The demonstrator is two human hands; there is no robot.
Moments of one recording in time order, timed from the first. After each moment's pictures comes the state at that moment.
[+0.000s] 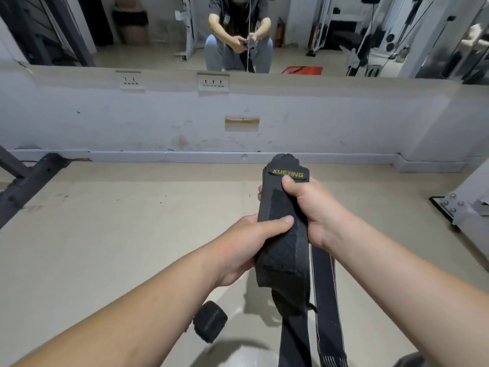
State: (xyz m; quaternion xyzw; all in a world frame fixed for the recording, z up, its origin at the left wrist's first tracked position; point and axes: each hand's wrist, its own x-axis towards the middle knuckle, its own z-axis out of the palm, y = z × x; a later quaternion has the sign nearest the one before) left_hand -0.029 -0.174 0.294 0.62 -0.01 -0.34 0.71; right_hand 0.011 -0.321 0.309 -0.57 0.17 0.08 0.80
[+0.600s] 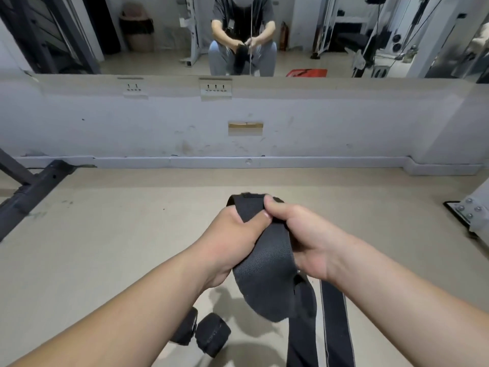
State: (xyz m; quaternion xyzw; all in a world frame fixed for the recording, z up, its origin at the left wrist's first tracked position) left_hand -0.010 -0.165 0.298 0.69 0.00 -0.18 0.70; right_hand -0.011 -0.304 0.318 -0.55 0.16 0.26 0.78
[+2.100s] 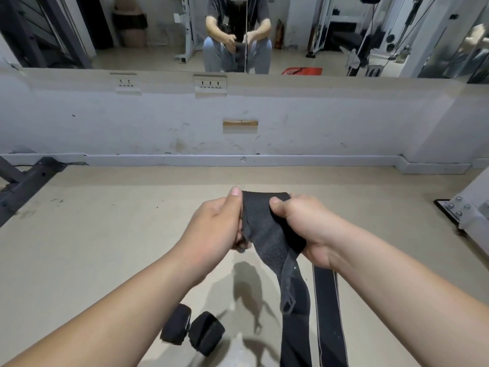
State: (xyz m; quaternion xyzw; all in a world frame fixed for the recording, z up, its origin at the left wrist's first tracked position) left_hand -0.008 -0.151 0.305 0.77 0.00 -0.09 0.63; right_hand 0.001 -0.316 0.317 -0.71 0.18 0.16 0.66
